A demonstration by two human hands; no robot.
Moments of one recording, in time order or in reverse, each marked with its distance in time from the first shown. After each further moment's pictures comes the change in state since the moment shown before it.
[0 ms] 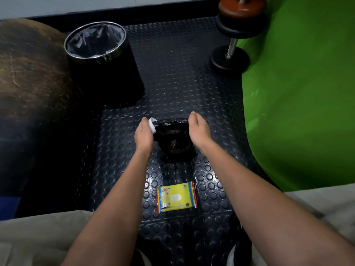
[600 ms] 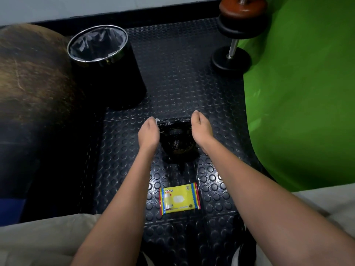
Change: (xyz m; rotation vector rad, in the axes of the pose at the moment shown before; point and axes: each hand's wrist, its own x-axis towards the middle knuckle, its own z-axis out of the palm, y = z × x) left_hand -0.005 0.016 0.006 0.352 0.009 0.110; right_hand 0.003 -0.010 0.001 0.004 0.031 0.049
